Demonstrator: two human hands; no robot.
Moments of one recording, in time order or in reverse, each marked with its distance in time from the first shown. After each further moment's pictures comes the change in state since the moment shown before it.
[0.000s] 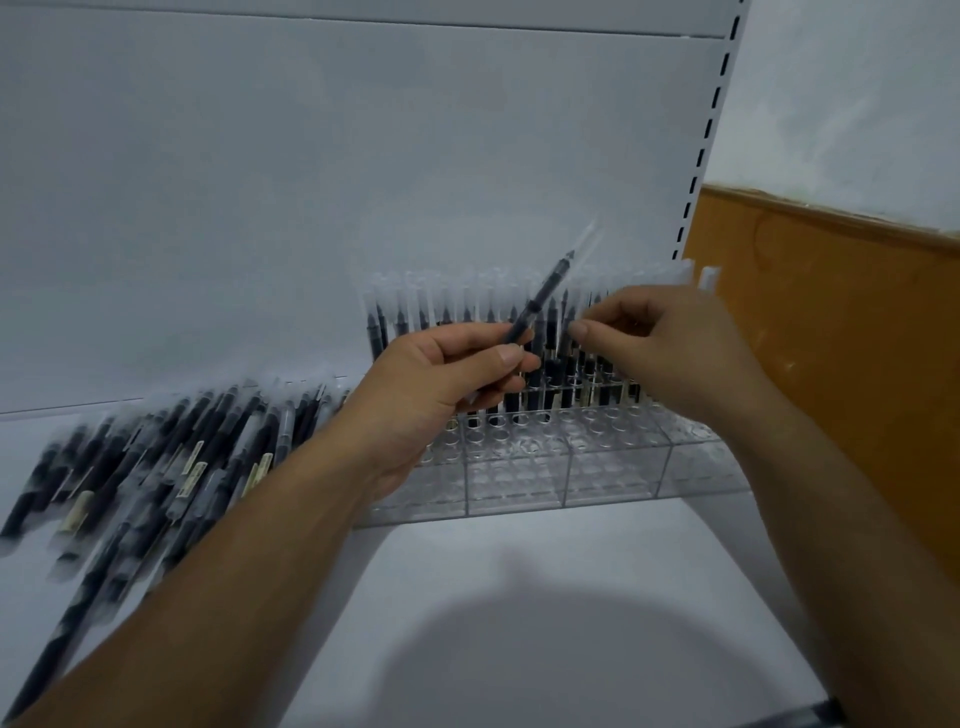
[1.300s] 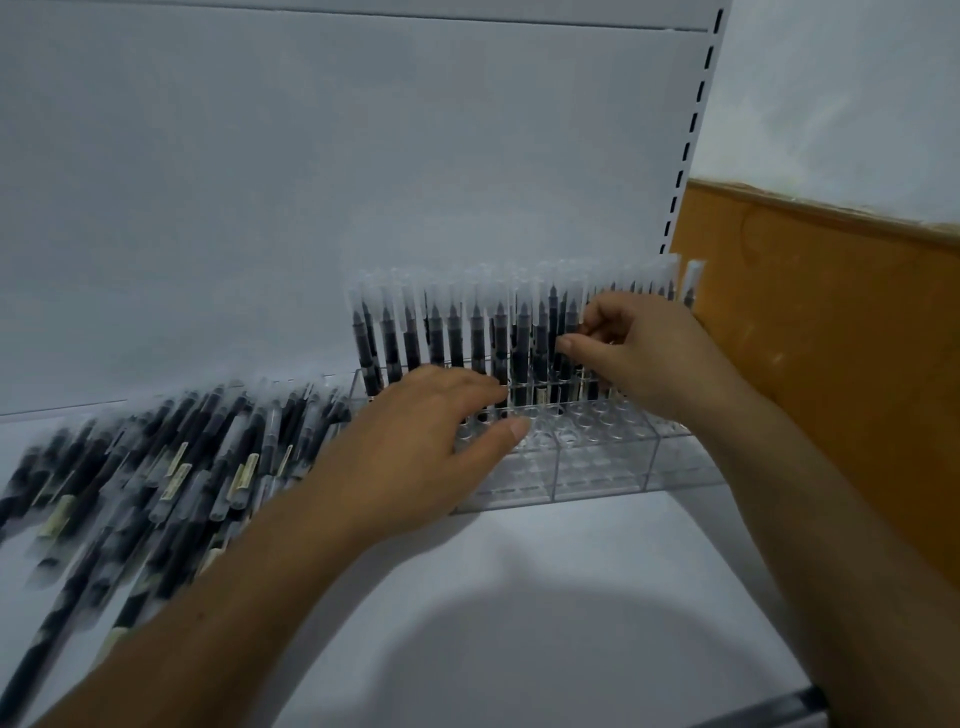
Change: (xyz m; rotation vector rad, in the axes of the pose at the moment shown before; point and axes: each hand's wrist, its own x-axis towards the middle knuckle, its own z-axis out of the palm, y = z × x) left_hand -0.021 -0.014 0.001 1.248 -0.083 0.256; right_hand 0.004 0.011 0.009 -0.109 -0.084 0.029
